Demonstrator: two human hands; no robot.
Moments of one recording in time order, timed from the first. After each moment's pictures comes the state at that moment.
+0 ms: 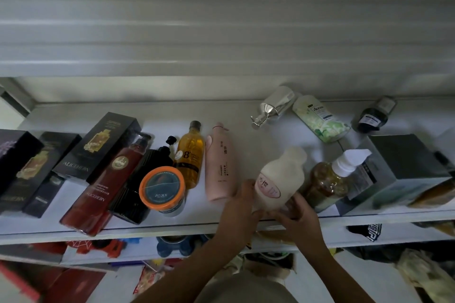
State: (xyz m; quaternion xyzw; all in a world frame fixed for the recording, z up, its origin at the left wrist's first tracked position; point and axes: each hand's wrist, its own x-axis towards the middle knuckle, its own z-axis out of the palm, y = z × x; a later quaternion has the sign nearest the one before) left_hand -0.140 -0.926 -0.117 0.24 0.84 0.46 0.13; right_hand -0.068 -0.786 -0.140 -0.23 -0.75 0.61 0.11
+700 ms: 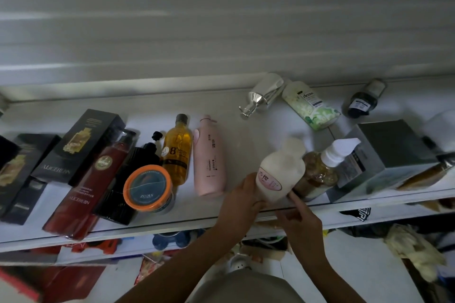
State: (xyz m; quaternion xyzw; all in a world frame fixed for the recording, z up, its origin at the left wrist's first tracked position) left_hand -0.145 -0.906 -0.118 0.30 0.85 0.41 0.15; right_hand -0.038 -0.800 -0.123 -0.30 -0.79 0.50 0.17
